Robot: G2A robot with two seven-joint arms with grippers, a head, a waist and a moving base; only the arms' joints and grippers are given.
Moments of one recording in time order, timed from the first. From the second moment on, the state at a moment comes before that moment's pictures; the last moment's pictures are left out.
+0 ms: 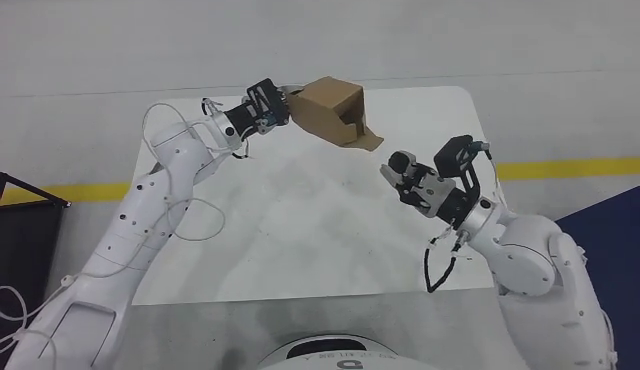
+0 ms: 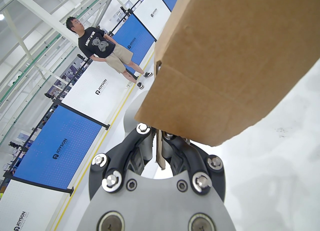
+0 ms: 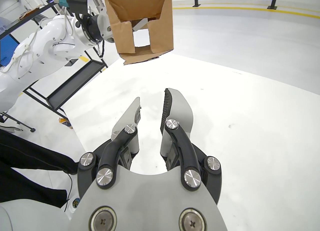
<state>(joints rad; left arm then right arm) 0.95 -1.09 -1.02 -1.47 1.69 -0.48 0.27 -1.71 -1.17 1.55 -2.19 -0.70 -0.41 0.61</state>
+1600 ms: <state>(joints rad) 1.00 -1.08 -1.11 -1.49 1.59 -0.54 0.31 -1.49 -1.17 1.39 -2.21 -0.80 -0.20 0.50</state>
